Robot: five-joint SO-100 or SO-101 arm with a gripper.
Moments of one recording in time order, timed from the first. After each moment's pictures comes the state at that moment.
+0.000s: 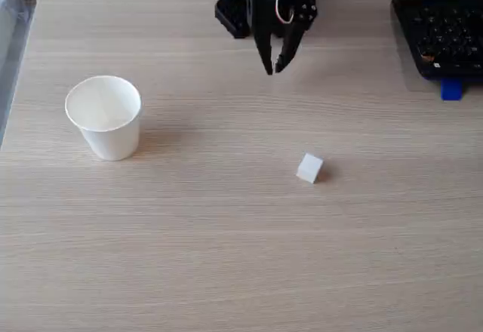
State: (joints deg) arm -4.8 166.9 156.8 76.7 -85.7
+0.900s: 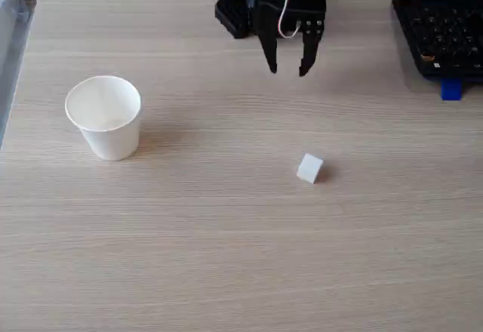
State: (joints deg) arm -6.9 140.1 141.3 75.8 -70.0
